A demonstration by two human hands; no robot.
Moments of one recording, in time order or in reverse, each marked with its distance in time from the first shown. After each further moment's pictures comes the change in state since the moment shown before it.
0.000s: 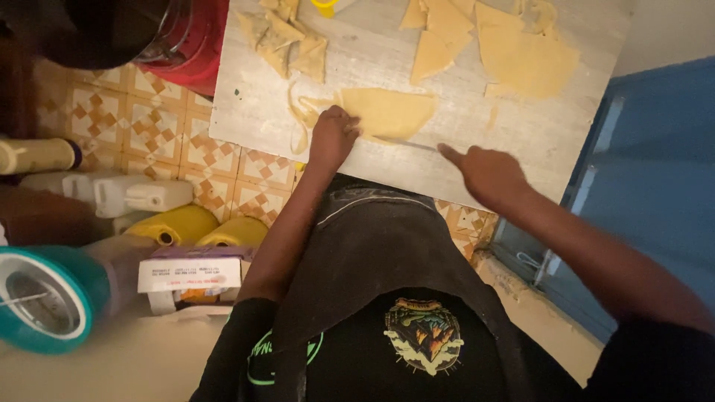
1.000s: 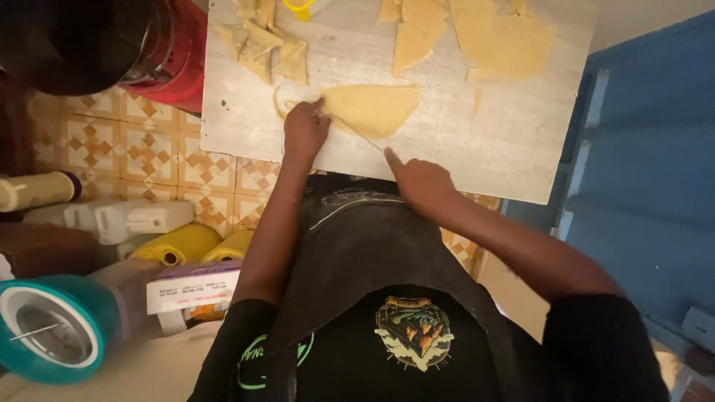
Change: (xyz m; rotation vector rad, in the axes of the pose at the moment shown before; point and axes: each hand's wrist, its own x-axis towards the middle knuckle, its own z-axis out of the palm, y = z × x) left_hand 0.011 -0.019 -0.017 -0.006 0.042 -0.126; right_hand 0.011 -0.081 0.018 0.291 -0.003 0.079
